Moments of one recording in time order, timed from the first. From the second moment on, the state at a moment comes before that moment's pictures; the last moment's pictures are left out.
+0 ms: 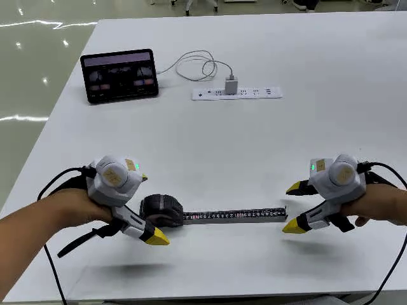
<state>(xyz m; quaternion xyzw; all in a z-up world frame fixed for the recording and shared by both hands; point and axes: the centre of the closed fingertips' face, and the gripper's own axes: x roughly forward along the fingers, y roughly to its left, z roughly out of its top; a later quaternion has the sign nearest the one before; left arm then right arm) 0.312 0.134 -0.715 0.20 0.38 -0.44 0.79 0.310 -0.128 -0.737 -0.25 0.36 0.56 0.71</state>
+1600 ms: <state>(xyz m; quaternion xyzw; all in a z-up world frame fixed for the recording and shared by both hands) 0.258 0.183 -0.694 0.04 0.30 -0.30 0.90 0.249 -0.202 -0.711 -0.11 0.32 0.41 0.85</state>
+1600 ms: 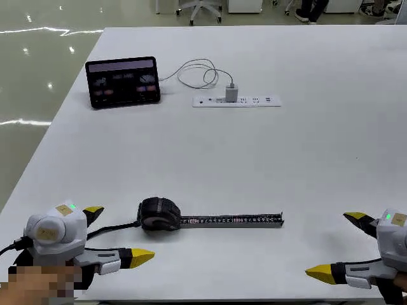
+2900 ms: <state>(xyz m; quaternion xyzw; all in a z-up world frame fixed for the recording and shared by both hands) 0.245 0.200 -0.692 0.06 0.31 -0.29 0.90 0.235 -0.225 -0.693 -0.13 0.32 0.40 0.85</state>
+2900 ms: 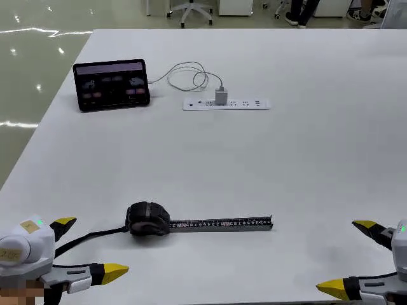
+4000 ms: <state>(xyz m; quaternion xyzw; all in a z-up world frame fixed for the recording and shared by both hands) 0.267 0.188 -0.692 0.07 0.33 -0.26 0.90 0.246 -0.219 -0.692 -0.16 0.31 0.42 0.84</state>
